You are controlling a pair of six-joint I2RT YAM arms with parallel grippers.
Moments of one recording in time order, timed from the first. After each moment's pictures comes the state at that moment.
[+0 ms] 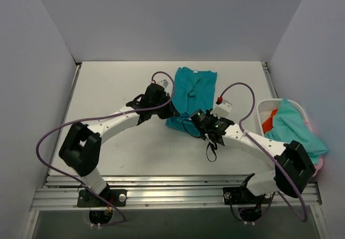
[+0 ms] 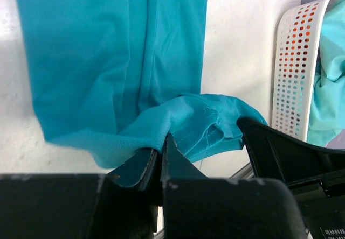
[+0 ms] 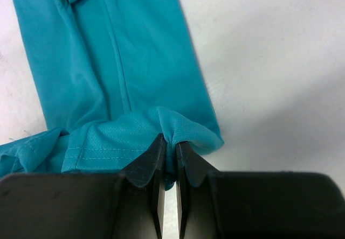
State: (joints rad) left arm -0.67 1.65 1.15 -0.18 0.16 -0.84; right arm 0.81 1.34 0.85 -0.55 0.77 1.21
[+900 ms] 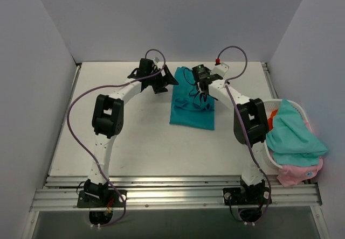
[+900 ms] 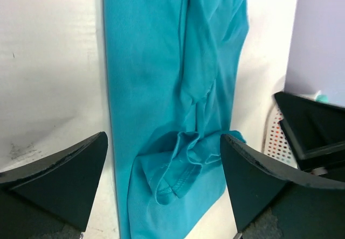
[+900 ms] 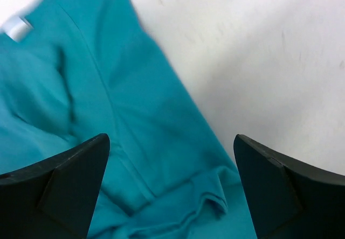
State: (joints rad) left arm -0.37 2.38 1.94 -0.24 0.46 -0.78; right arm 0.42 2.07 1.60 -0.55 0.73 0.94
